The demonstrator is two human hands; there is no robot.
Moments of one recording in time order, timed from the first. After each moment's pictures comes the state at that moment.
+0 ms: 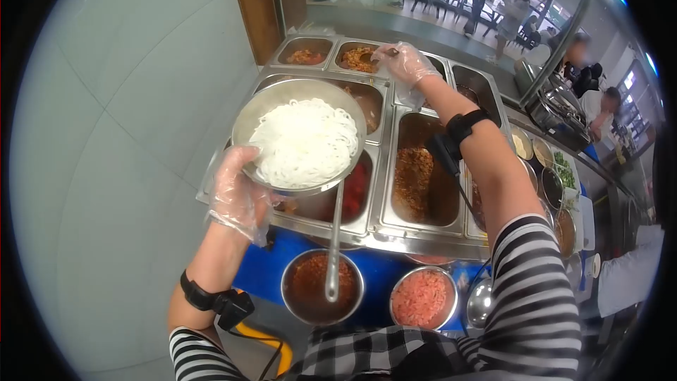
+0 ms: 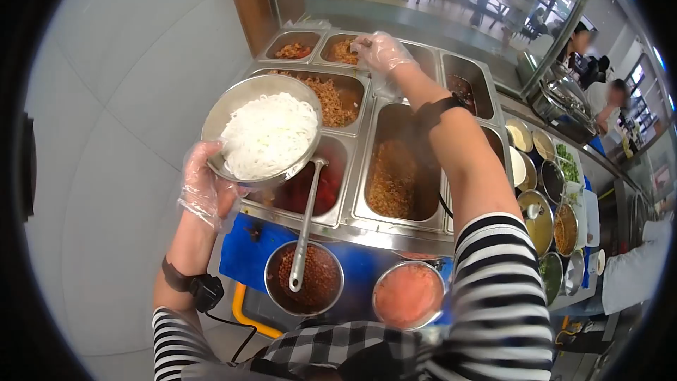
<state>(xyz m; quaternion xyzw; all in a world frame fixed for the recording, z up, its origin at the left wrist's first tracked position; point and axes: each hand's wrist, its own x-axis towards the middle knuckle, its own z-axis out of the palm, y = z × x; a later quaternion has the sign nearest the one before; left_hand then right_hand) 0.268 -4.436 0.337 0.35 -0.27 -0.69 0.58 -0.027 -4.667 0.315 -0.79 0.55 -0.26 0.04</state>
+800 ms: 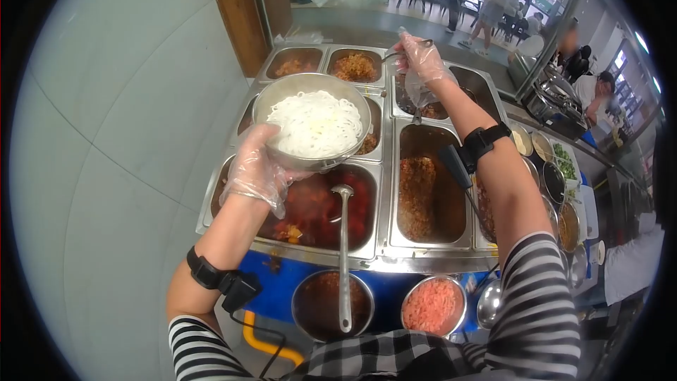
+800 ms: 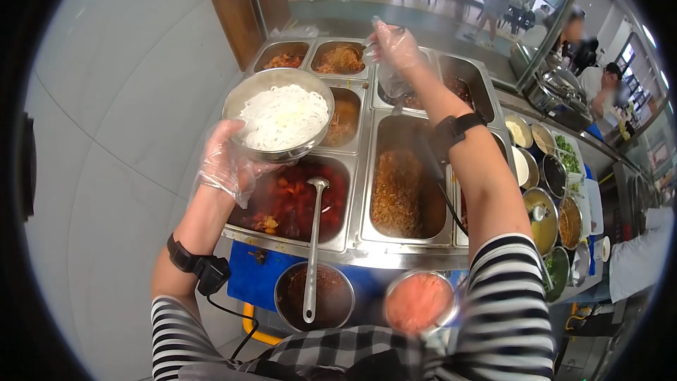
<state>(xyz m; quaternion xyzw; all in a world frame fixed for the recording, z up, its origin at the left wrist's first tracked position) 0.249 -4.521 0.330 0.34 -0.27 -0.73 0.53 -0.045 -4.672 0.330 -0.55 0.54 -0.55 0.32</state>
